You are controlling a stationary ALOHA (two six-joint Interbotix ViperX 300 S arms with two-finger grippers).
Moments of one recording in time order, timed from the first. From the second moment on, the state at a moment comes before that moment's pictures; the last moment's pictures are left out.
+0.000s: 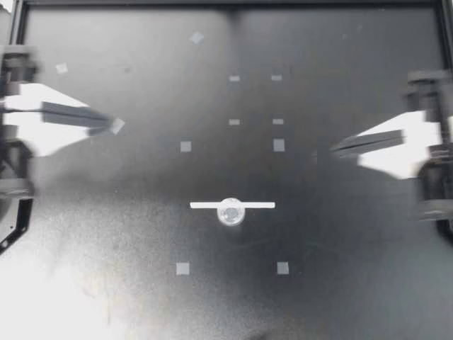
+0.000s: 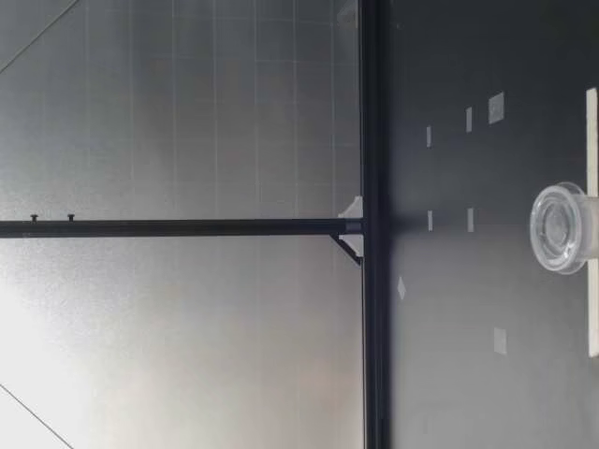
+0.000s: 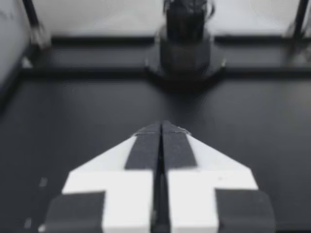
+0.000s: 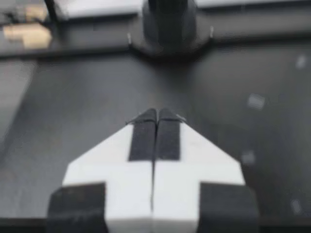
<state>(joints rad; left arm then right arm) 0.06 -0.70 0.78 0.00 0.15 0.04 -0.01 -0.63 0.85 0.00 0.06 0.08</state>
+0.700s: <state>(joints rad) 0.06 -0.26 0.86 0.00 -0.17 -0.03 0.02 -0.10 0.83 0.00 -0.17 0.26</state>
